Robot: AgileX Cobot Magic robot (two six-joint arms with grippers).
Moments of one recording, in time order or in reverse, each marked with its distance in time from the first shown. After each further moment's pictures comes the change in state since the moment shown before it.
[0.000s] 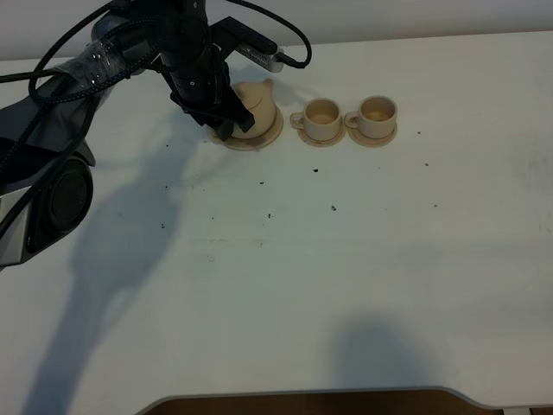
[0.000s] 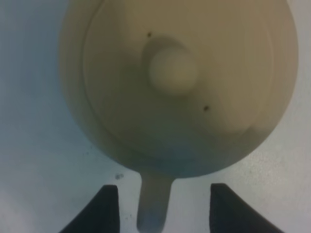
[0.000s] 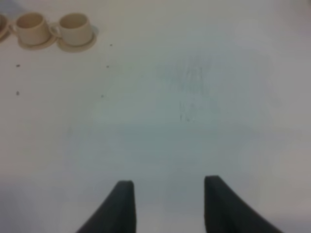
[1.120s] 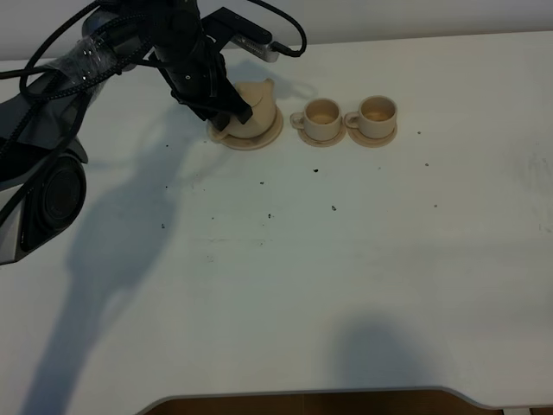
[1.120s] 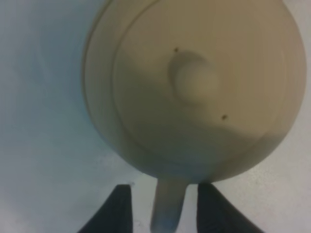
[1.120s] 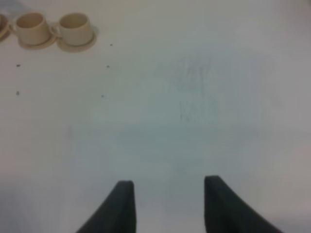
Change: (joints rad) left arm 0.017 -0.010 0.000 -0.027 -0.032 0.002; right arm 0.000 0.000 0.000 0.000 0.000 0.000
